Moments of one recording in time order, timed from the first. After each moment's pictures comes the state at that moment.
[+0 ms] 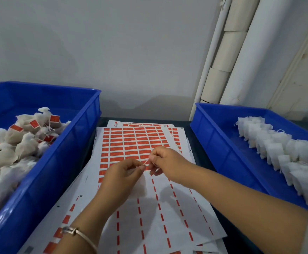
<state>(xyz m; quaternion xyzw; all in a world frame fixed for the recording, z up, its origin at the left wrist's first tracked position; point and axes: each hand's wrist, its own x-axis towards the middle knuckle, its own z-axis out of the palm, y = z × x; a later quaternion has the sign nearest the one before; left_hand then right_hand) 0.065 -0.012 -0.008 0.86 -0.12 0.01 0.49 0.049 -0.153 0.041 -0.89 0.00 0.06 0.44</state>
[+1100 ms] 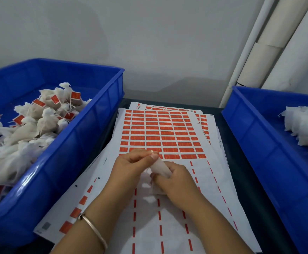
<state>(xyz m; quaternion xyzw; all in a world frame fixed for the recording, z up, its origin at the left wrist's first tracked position) 0.066 0.002 -0.031 0.65 0.00 -0.07 0.75 0.042 -0.125 -0.046 -0.84 0.04 0.02 0.54</state>
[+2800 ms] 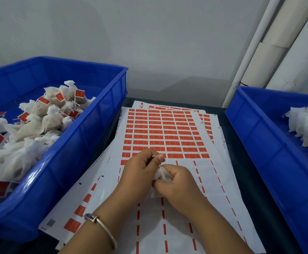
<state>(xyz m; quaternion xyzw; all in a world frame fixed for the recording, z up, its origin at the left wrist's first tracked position) 0.068 -0.006 -0.041 0.79 -0.08 0.00 0.60 0.033 -0.121 -0.047 -0.83 -0.07 0.00 0.56</state>
